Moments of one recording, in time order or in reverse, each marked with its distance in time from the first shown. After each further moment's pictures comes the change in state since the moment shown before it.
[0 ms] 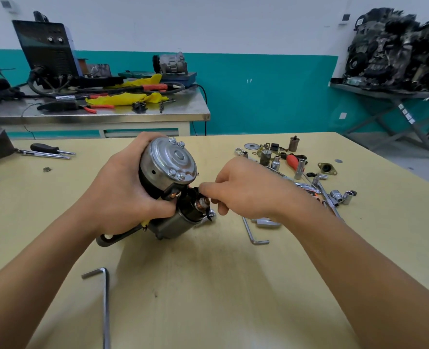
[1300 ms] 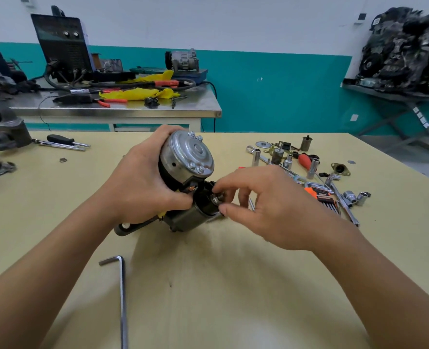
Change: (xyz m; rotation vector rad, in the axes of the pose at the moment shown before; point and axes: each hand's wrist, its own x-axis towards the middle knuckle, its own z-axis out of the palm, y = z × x) left_hand 0.000 0.002 -0.001 -0.037 -0.006 0.004; right_hand -0.024 0.025 0.014 -0.120 0.156 -0.502
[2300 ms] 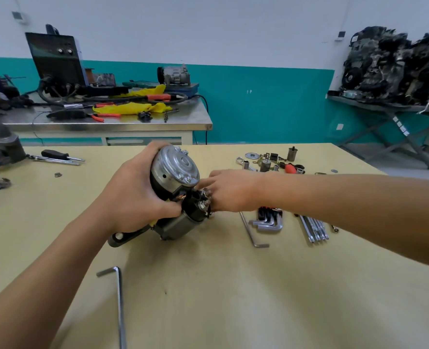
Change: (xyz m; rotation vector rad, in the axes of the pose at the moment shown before) left_hand 0.000 -0.003 -0.005 0.063 -0.001 -0.050; right_hand 0.089 0.061 0.013 -0.998 -0.548 -0.671
